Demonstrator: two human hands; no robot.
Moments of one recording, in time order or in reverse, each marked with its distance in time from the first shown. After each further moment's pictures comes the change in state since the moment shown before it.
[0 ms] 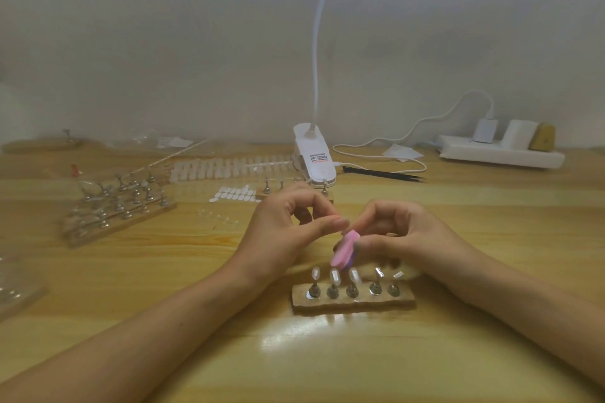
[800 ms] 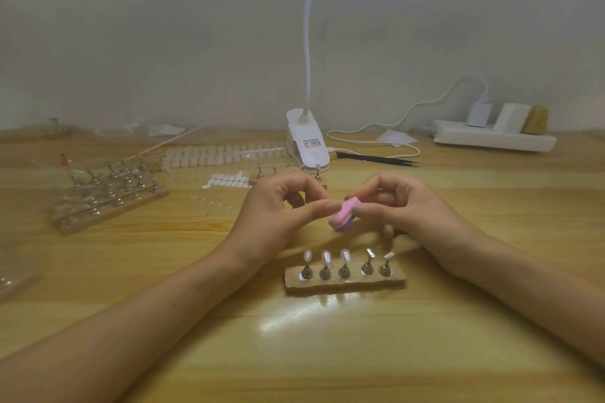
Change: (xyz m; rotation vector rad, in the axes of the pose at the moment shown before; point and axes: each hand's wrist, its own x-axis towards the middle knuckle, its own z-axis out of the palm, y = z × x) left_hand -0.001 -0.001 0.001 -0.008 -0.005 0.005; right_hand 0.000 0.001 -0.002 0.010 0.050 0.003
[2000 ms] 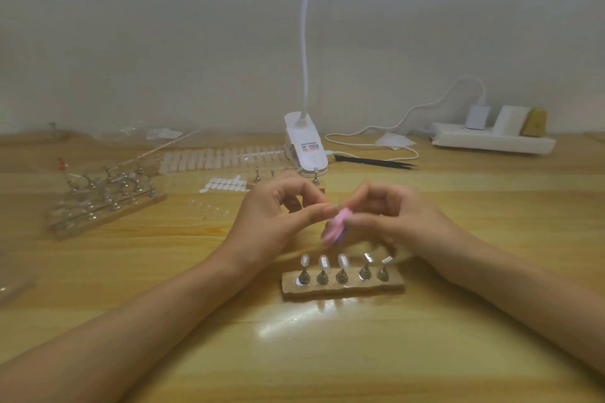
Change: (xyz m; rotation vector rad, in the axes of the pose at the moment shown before) left_hand 0.000 -0.003 0.000 0.025 0.003 0.019; right_hand 0.000 -0.001 0.004 -0.055 -0.019 0.002
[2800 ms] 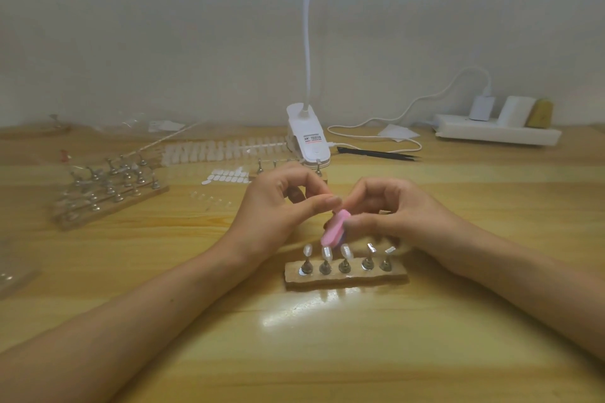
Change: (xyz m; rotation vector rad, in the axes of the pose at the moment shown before) left_hand 0.000 0.002 0.000 -0.007 0.000 -0.005; right_hand 0.003 0.002 -0.003 0.027 -0.053 0.009
